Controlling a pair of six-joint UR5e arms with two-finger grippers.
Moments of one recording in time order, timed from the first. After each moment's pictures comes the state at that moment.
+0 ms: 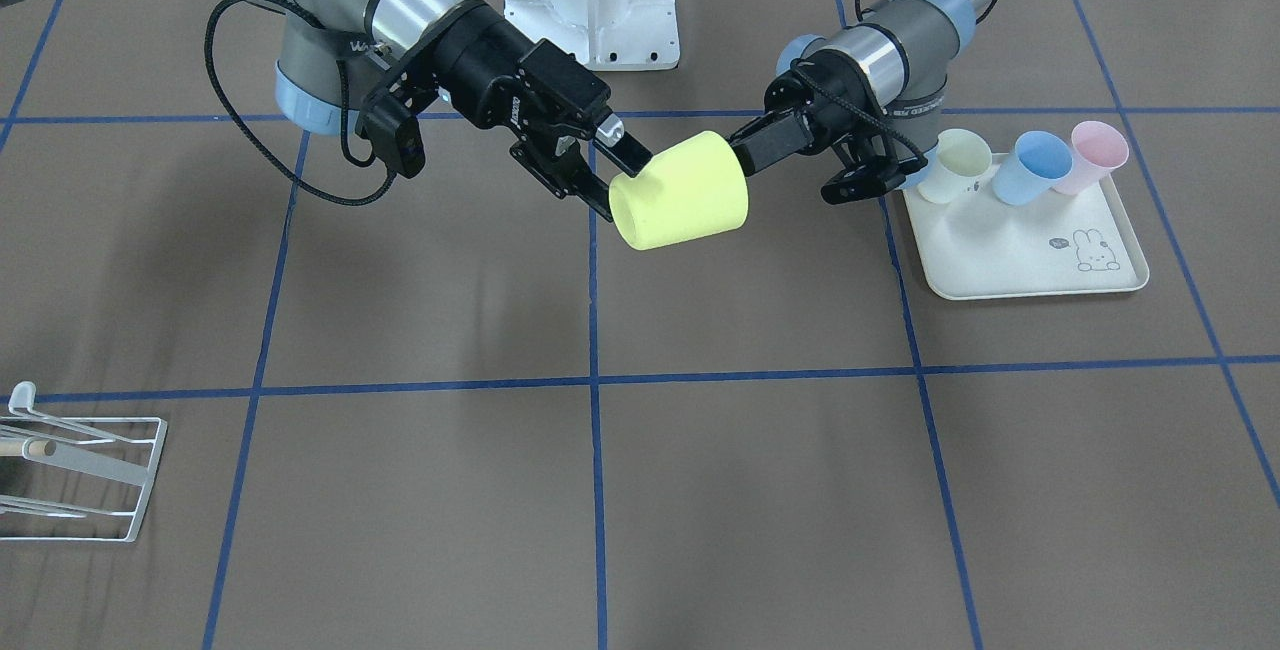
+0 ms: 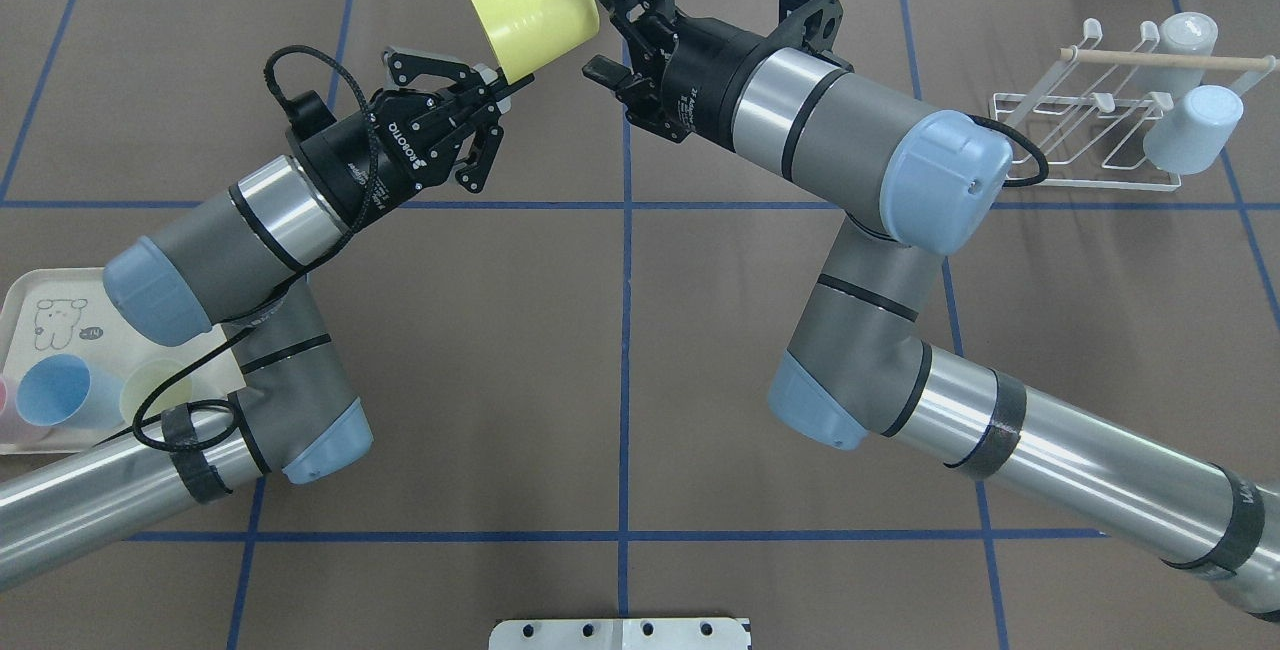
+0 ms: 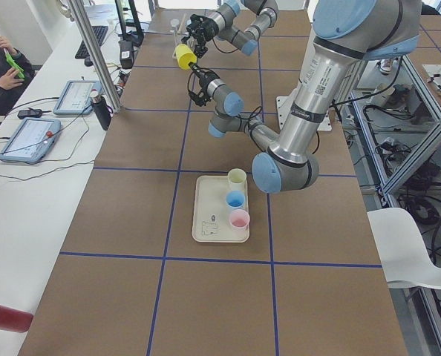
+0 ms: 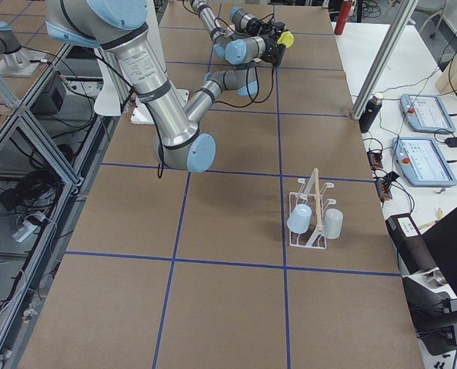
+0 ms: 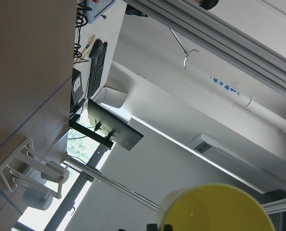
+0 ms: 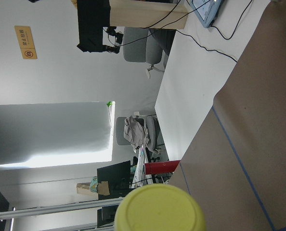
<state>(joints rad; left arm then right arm) -0.57 -2.10 -1.46 -3.38 -1.34 -2.51 0.60 -0.90 1.61 -0.37 1.44 2.06</state>
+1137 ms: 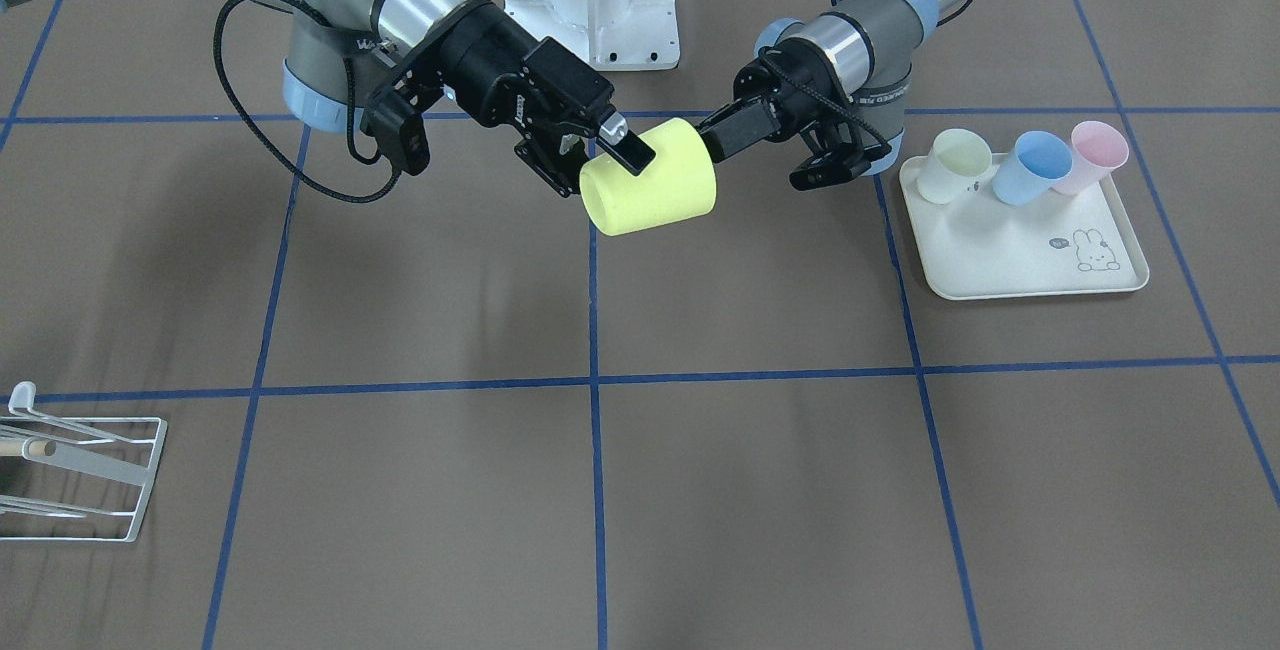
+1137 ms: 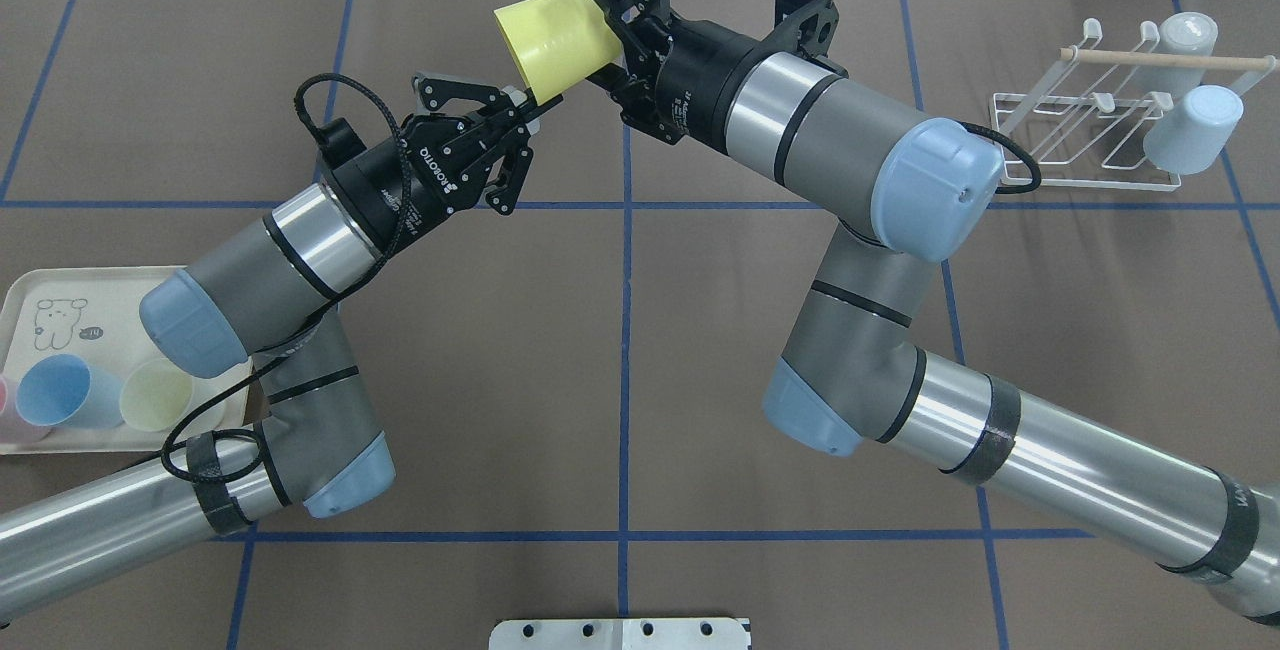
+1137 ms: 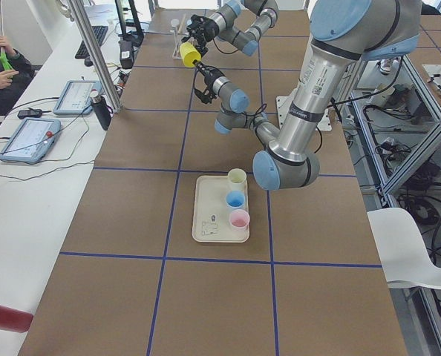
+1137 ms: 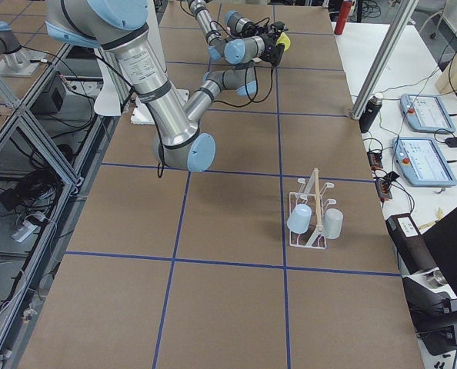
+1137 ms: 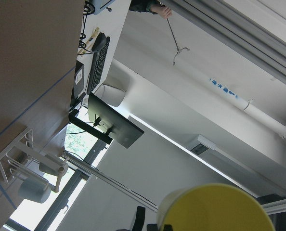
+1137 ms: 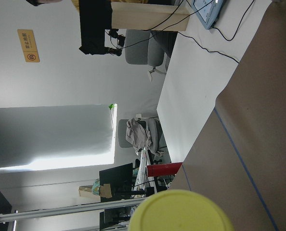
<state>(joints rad) -0.52 -2.11 -1.48 -3.36 -1.27 -2.50 0.59 -0.89 1.61 -0.37 1.41 2.06</state>
